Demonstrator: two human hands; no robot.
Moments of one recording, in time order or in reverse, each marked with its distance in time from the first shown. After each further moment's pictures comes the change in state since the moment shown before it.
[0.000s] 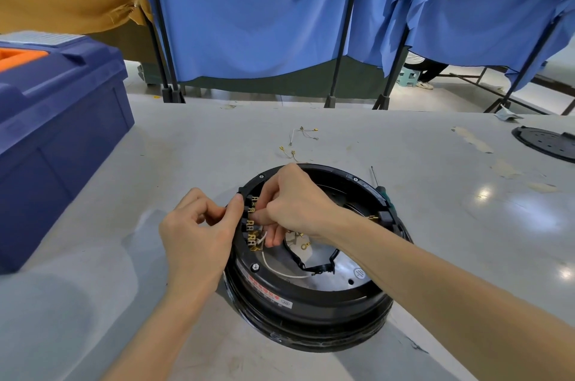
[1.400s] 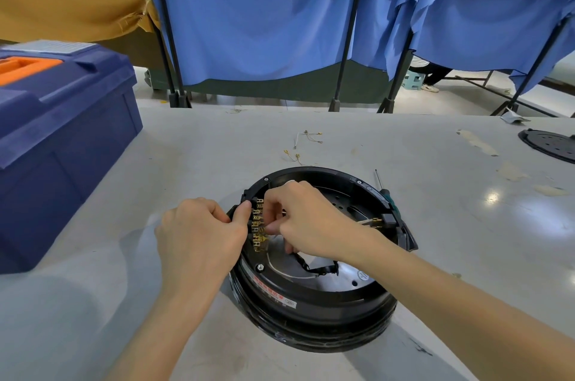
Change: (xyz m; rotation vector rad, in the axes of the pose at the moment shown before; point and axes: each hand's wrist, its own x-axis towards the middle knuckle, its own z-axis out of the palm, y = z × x) left_hand 0.003 0.024 -0.010 0.429 -0.086 -0.021; right_hand -0.012 0.006 0.000 -0.445 0.066 -0.248
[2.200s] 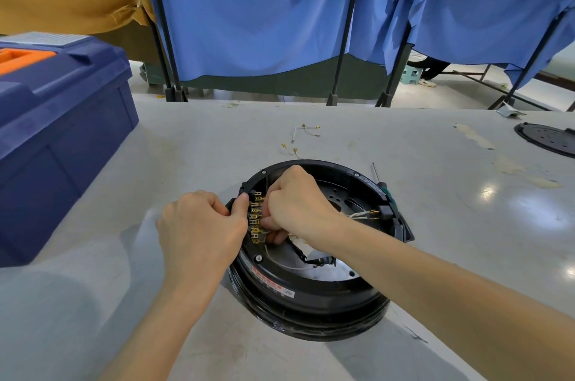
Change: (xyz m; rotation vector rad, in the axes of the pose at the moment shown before) left_hand -0.002 0.003 0.001 0.013 0.035 0.051; right_hand 0.010 -0.016 0.008 0.332 0.098 0.408
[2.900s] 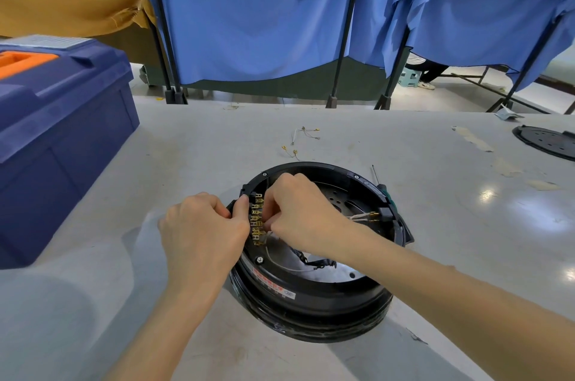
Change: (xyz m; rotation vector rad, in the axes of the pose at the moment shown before) left_hand -0.001 0.001 0.001 -0.006 0.004 -0.005; right_hand -0.006 0.004 -0.003 -0.476 0.034 -0.355
